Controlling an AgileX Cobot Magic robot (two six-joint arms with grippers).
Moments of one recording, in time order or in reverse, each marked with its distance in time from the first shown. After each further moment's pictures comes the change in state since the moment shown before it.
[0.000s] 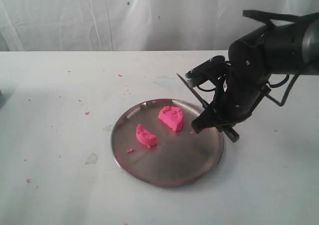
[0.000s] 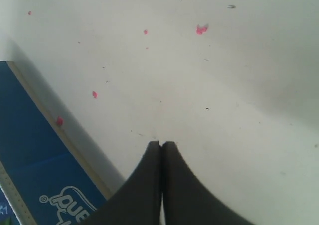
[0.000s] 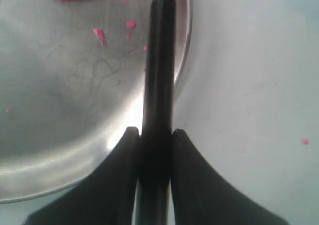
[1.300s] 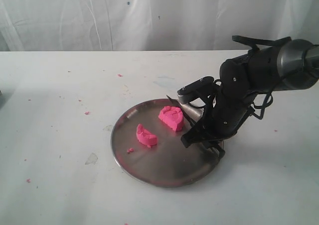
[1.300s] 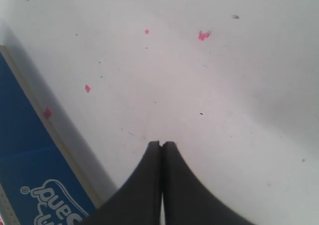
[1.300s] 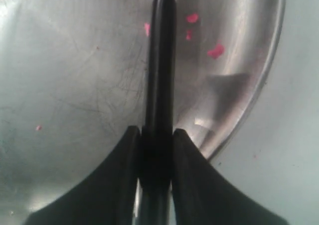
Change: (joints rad) left arm 0.000 0.000 0.000 -0.029 -0.002 -0.087; right arm -0.004 0.104 0.031 0.182 -0.107 -0.113
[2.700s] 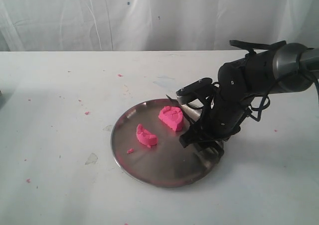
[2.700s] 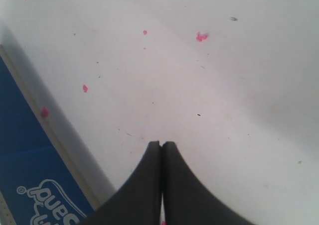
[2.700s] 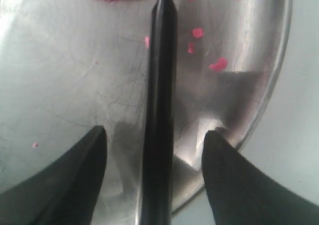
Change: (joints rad) left arm 0.000 0.000 0.000 -0.012 0.000 0.000; right arm 0.000 0.020 0.000 0.000 -0.043 0.000
